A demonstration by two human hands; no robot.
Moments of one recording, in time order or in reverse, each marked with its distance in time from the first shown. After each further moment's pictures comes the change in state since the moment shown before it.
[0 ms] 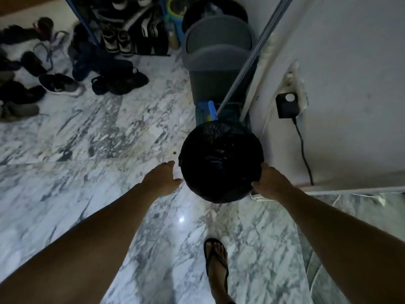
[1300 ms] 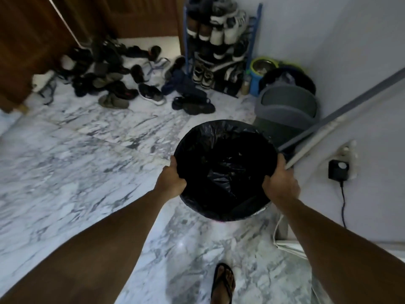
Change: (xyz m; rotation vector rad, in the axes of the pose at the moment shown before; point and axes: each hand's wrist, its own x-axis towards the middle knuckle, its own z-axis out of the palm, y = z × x) left_hand -0.150 -0.105 -0.062 -0.638 0.386 -0.256; right_hand -0.113 -0.185 -0.055 0.020 0.390 -0.192
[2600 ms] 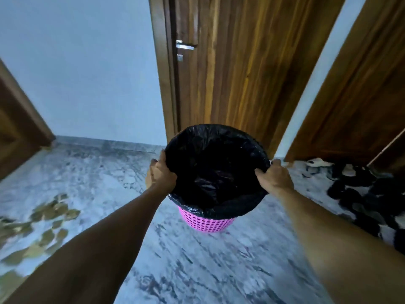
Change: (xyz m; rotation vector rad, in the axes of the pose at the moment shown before) left_hand -0.507 -0.488 -0.429 -0.431 1.310 -1.042; right_hand -0.559 -0.694 0.138 -0.132 -0.467 -1.257
